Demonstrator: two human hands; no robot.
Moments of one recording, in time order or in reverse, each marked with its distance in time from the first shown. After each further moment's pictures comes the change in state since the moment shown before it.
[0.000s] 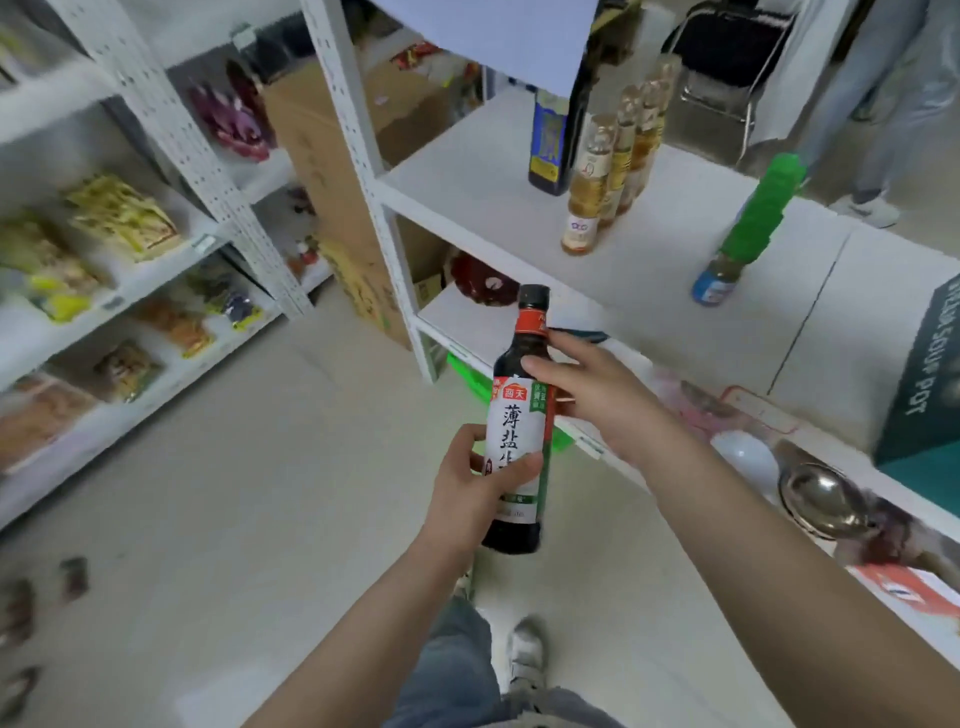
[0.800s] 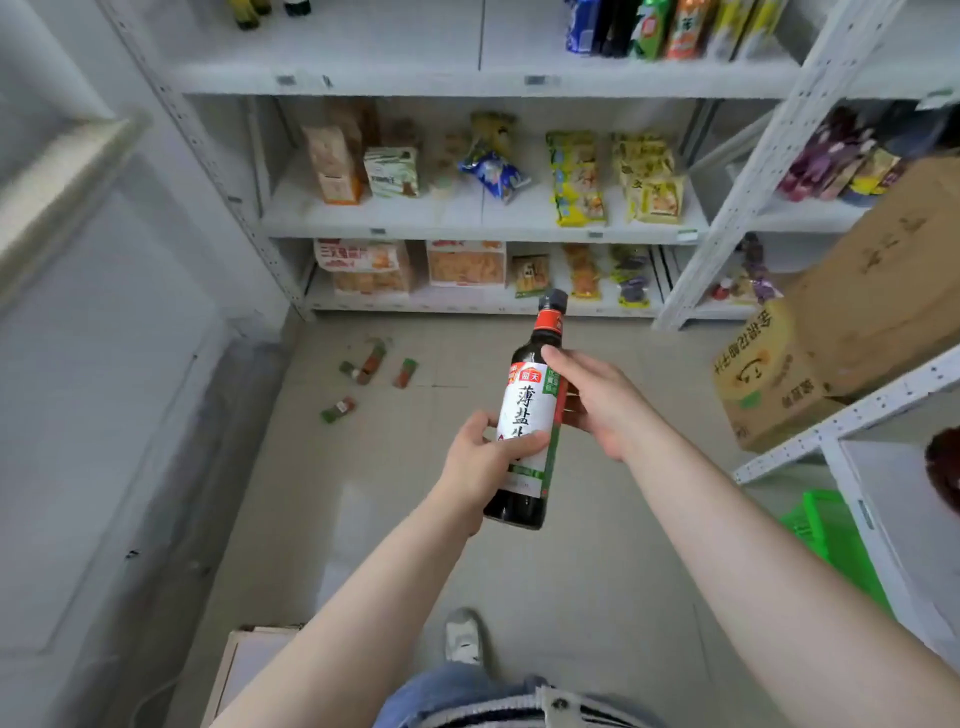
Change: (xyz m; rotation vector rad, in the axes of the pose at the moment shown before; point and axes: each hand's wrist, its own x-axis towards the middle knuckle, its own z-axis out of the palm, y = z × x) left_hand -0.162 -0.100 -0.480 -0.531 0.679 -0.029; right_hand 0.002 0.018 0.597 -0.251 -0.677 0.085
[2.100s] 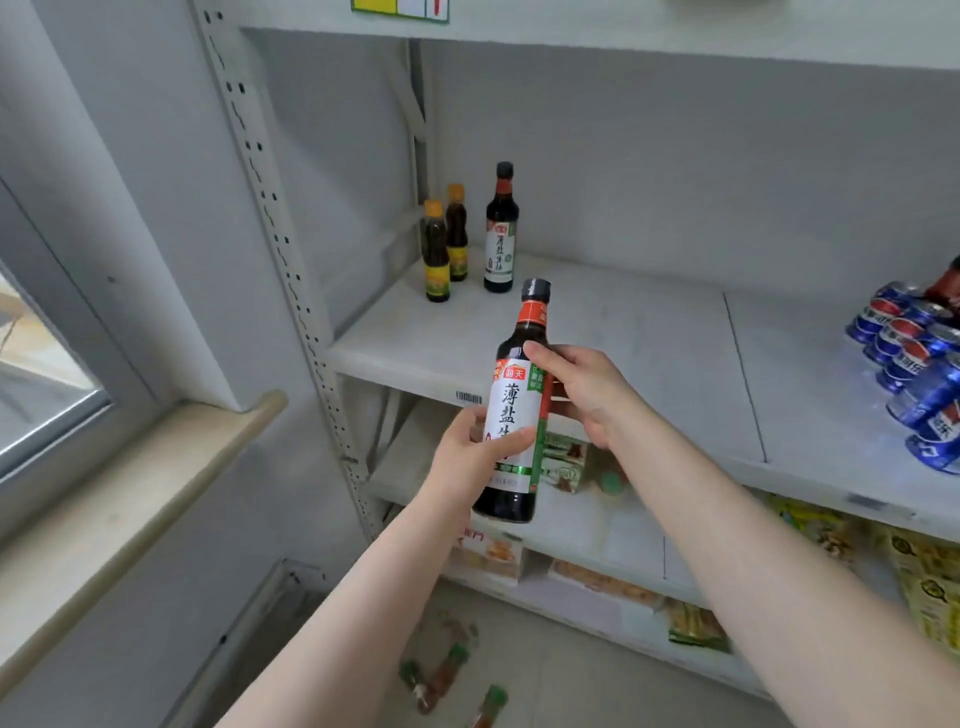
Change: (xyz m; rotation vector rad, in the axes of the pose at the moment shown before) left_hand 0.488 0.464 -0.358 -0.085 0.228 0.378; right_hand 0.590 -0.421 0.355 -0.201 -0.258 -0.303
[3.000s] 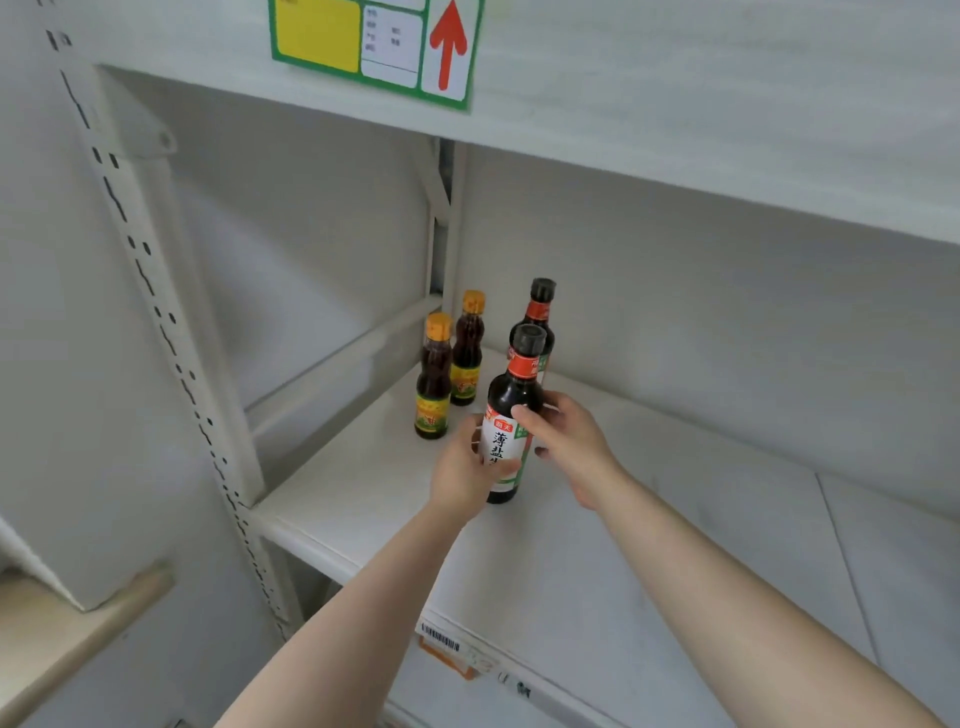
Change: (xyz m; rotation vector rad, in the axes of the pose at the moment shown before) left_hand 0.353 0.049 -0.015 0.241 0.242 0.239; right_hand 0.306 -0.030 -0.007 -0.105 -0.065 -0.149
